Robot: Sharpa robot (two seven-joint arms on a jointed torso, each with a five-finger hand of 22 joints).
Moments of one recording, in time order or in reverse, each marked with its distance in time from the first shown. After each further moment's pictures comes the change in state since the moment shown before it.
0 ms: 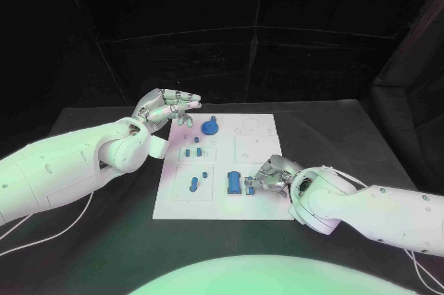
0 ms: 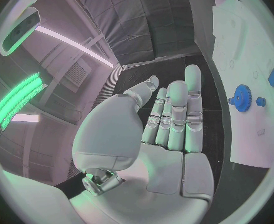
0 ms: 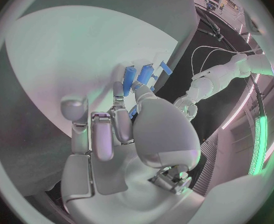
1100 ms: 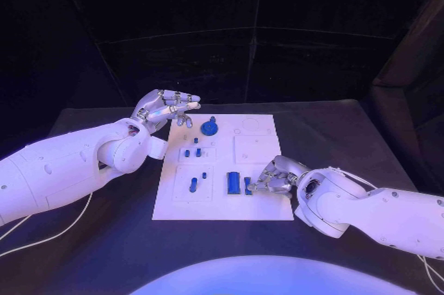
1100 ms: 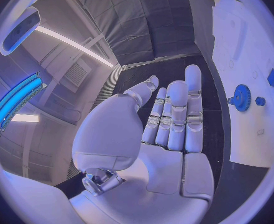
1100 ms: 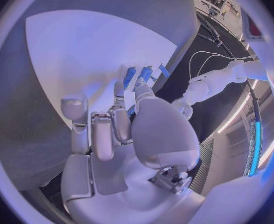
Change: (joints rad) left arm 0.000 -0.002 0.000 -0.001 0.000 0.003 -0.003; left_hand 0.000 0.000 0.000 0.000 0.000 0.000 0.000 0.000 0.000 0.000 0.000 0.000 0.000 0.000 0.000 0.000 -0.001 0.000 0.000 0.000 0.000 -0.001; right arm 0.000 -0.056 0.000 0.044 -0.047 0.026 0.027; right_hand 0.015 -0.025 -0.144 0.030 -0.212 0.004 0.005 -0.004 0.041 0.000 0.000 -0.004 0.000 0.000 0.000 -0.001 0.001 0.000 0.000 0.000 -0.004 -0.009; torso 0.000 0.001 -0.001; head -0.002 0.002
